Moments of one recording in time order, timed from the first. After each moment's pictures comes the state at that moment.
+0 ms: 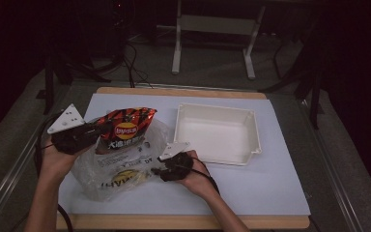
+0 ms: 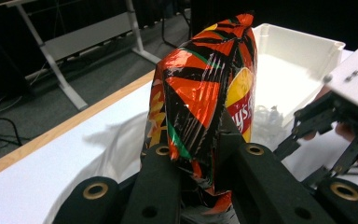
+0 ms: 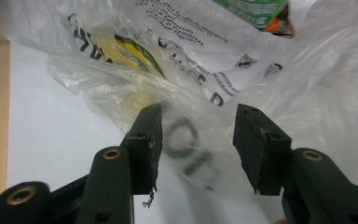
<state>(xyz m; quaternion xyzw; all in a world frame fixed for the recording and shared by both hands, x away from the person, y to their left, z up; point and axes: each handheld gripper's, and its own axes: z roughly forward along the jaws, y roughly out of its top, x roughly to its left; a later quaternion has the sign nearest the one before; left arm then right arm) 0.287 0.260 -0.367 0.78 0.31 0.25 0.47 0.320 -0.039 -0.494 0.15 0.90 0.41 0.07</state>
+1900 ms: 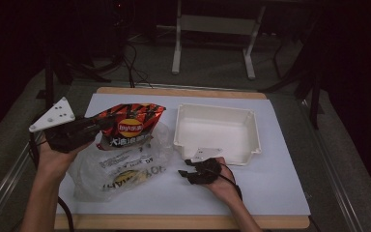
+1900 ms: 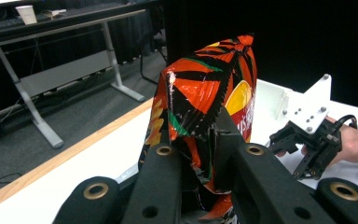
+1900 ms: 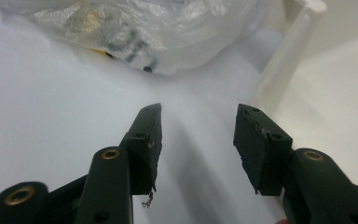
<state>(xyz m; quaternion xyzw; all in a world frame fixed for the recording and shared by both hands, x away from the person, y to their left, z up) 0.271 0.253 -0.330 0.76 0.27 0.24 0.54 0.318 -0.124 -0.514 0.22 0.88 0.41 0.09</state>
